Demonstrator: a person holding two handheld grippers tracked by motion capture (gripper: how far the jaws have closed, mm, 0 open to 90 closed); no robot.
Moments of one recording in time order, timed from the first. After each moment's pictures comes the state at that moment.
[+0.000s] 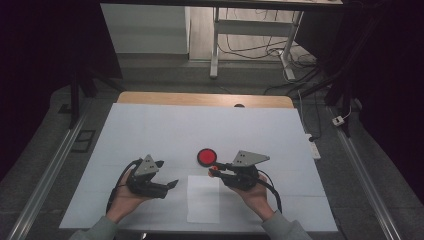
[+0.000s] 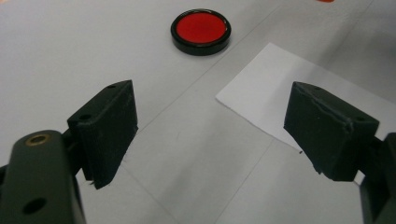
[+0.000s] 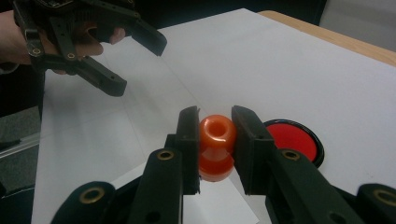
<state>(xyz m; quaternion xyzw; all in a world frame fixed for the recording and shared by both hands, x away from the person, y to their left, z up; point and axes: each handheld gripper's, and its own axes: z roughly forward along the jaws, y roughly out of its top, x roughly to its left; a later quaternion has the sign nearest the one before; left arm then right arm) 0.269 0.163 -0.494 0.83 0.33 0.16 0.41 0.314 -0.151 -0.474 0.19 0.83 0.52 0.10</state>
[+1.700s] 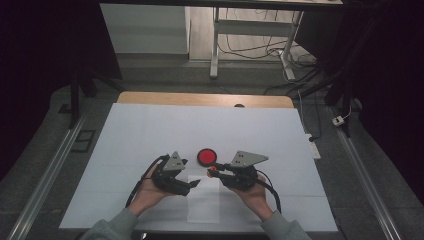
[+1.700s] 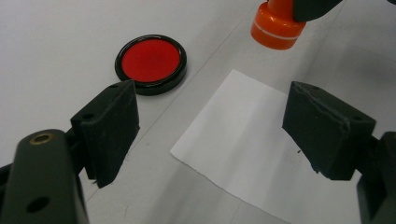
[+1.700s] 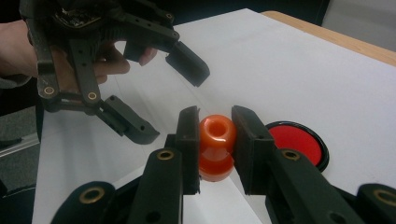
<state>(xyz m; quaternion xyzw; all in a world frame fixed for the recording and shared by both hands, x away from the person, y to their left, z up) 0.291 0.104 -0.491 0.86 0.28 0.13 0.40 0.313 -0.148 -0.475 0.19 0.83 0.52 0.10</state>
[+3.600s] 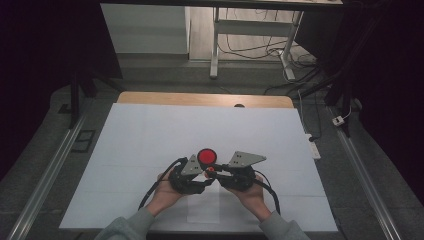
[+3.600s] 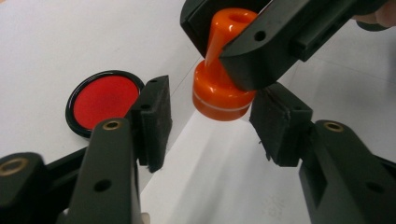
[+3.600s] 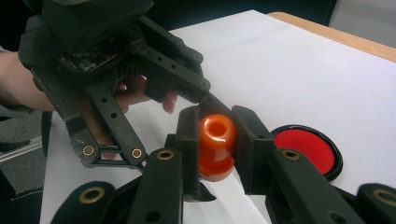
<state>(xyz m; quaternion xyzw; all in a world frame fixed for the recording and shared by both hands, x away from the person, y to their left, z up) 0.294 0.063 -0.497 0.87 0.24 0.13 0.42 0.313 -0.143 -0.477 0.18 0.82 0.53 0.09</state>
